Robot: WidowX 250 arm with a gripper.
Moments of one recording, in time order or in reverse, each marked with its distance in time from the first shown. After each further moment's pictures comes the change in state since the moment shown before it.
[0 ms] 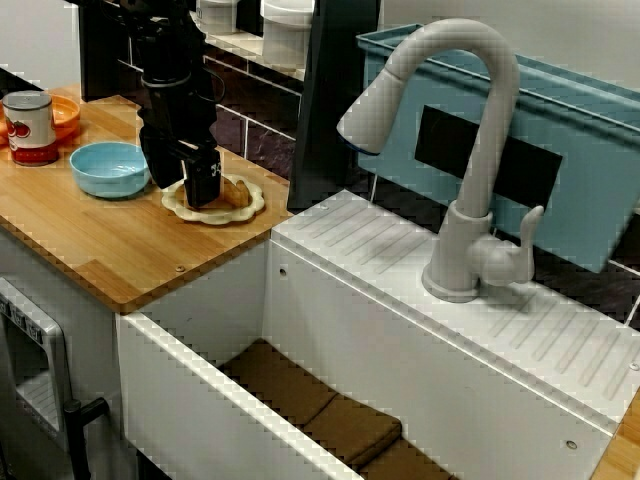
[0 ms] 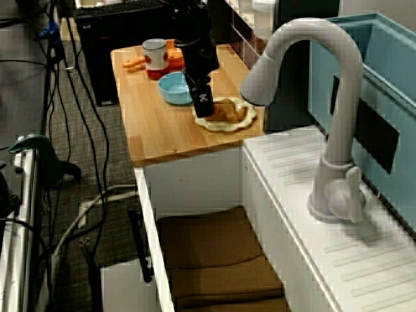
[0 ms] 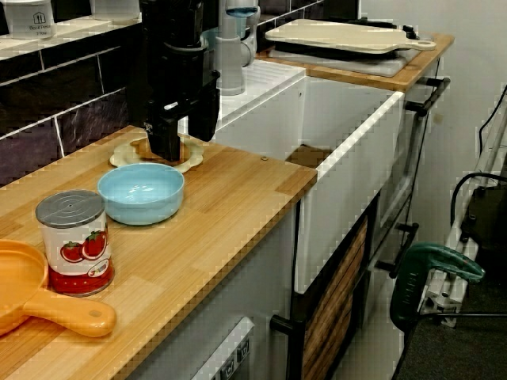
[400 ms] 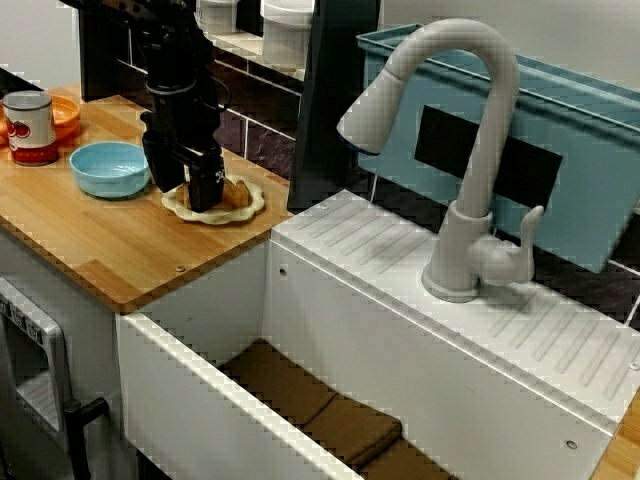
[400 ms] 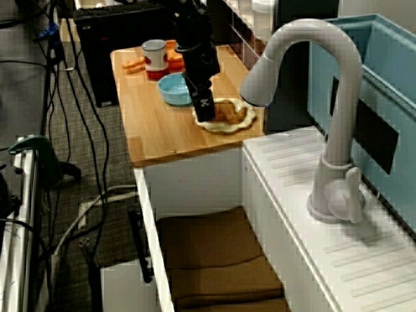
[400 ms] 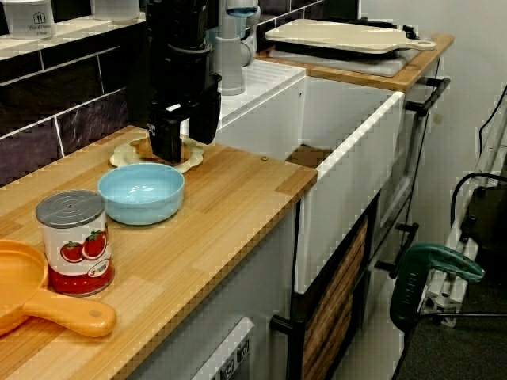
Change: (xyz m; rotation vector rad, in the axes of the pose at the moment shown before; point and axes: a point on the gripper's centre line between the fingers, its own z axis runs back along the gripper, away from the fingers) arm 0.000 -0.002 -0.003 0.030 0.000 0.012
